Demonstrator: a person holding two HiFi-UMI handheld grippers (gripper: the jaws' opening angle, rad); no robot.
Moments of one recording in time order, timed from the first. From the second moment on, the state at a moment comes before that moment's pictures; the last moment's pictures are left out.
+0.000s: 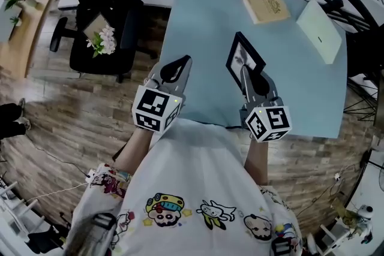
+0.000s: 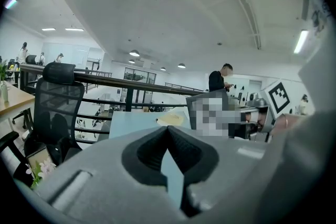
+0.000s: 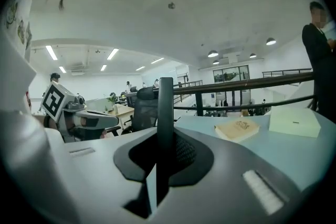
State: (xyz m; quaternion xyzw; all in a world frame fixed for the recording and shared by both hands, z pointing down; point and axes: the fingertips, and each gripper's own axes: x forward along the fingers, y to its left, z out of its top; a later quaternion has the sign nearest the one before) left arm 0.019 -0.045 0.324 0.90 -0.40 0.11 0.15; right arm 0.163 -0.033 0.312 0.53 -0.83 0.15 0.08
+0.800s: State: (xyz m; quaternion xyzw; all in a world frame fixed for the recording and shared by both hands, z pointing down) left arm 0.003 -0.050 0.333 0.88 -0.44 0.11 0.14; right arm 0.182 -0.034 0.314 0.56 -0.82 0.09 0.09
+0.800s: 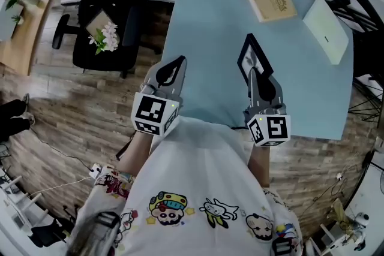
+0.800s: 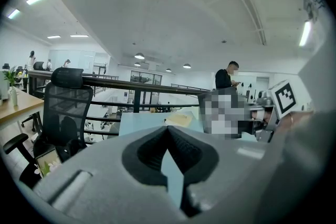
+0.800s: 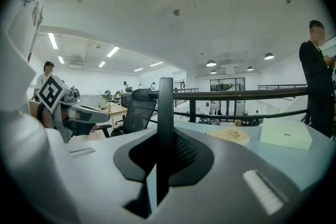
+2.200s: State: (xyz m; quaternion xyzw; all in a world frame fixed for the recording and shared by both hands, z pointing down) left arm -0.002 -0.057 0.336 0.88 -0.45 0.11 0.14; right arm 0.178 -0.034 0.323 0.55 -0.82 0.11 0.09
